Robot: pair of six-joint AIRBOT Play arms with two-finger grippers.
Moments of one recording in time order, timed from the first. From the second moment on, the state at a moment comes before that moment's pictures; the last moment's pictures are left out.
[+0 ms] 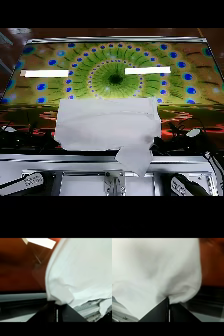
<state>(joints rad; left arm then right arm) 0.56 -1.30 0.49 0.94 -1.27 -1.18 -0.28 -1.14 0.37 -0.95 1.15 1.25</state>
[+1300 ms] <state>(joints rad) 0.30 -1.52 1.14 0.82 -1.04 -1.35 -0.17 -1.46 1.06 -0.70 0.89 1.31</state>
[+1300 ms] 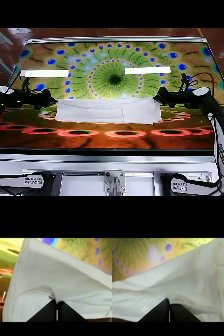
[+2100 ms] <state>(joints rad) 0.29 -1.61 1.18 0.96 -1.08 -1.52 -0.16 -1.59 1.10 -0.80 0.78 1.34</state>
